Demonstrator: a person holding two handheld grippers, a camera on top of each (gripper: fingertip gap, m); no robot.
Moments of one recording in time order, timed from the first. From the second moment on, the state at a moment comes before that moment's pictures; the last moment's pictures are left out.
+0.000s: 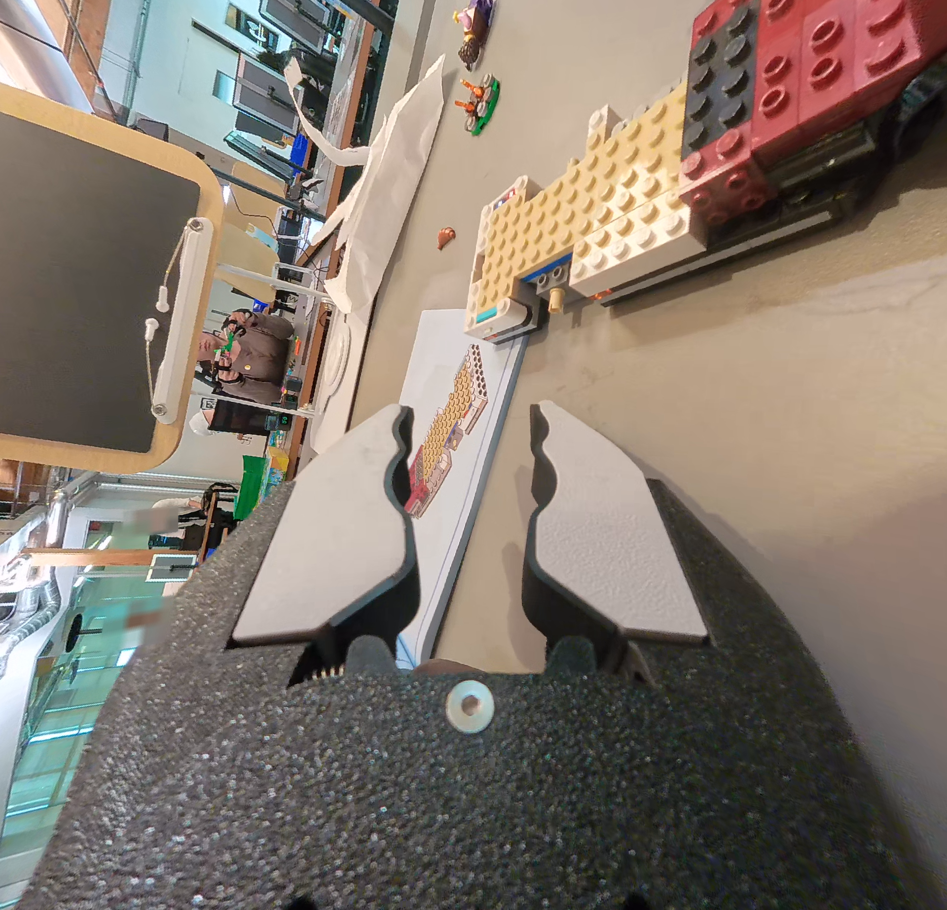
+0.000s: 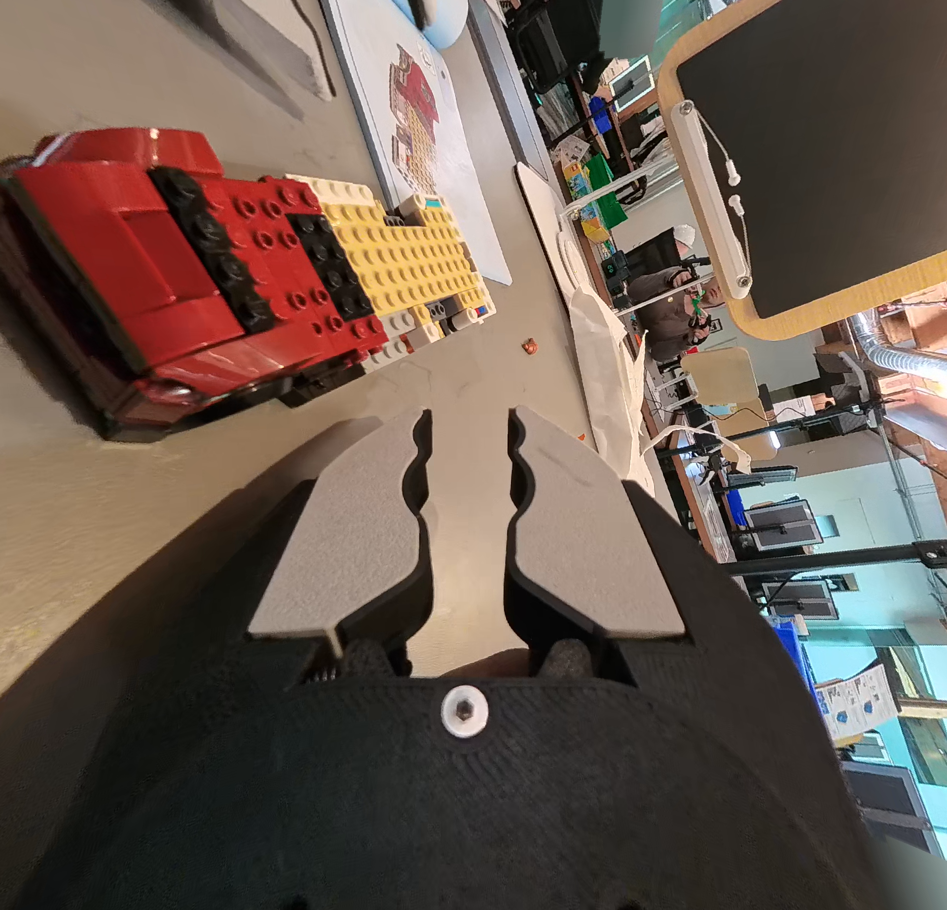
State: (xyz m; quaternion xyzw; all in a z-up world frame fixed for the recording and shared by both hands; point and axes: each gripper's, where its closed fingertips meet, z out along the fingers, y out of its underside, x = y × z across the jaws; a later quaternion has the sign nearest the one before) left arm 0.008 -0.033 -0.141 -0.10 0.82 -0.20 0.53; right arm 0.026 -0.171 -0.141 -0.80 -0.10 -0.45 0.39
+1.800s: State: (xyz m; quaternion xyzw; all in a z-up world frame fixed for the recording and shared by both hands) left arm -0.050 0.012 -0.163 -0.40 0.82 -0.34 0.24; right arm -0.031 -0.276 -0.169 -0.92 -0.05 -0.07 0.39
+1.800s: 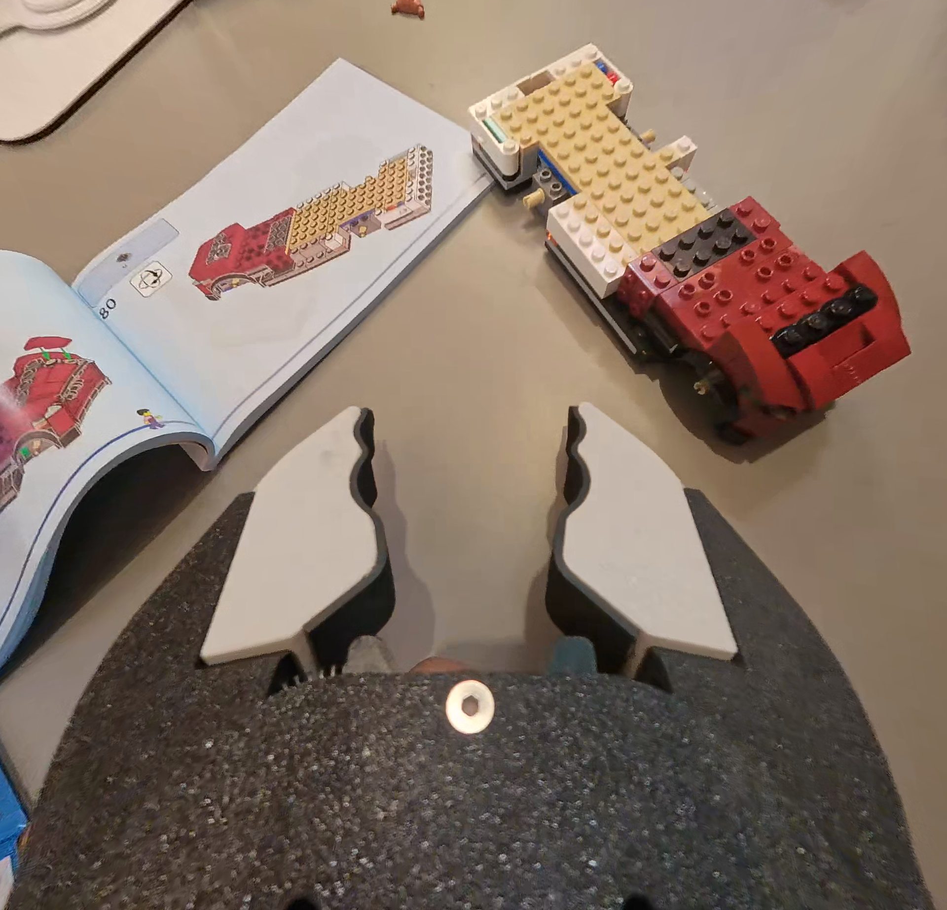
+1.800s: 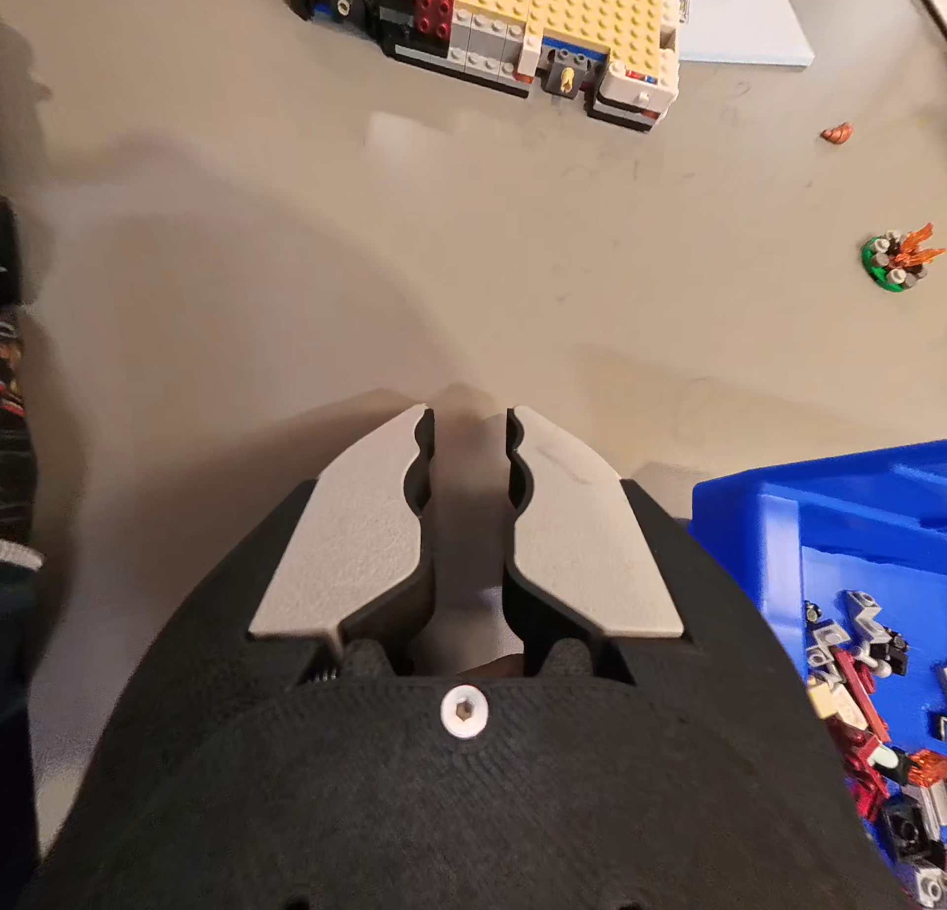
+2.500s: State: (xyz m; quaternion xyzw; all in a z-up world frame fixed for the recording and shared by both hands) left arm -0.051 0.011 -0.174 -0.40 0.83 -0.31 0.22; right arm -0.030 -0.276 -0.170 -0.92 -0.04 -0.06 0.39
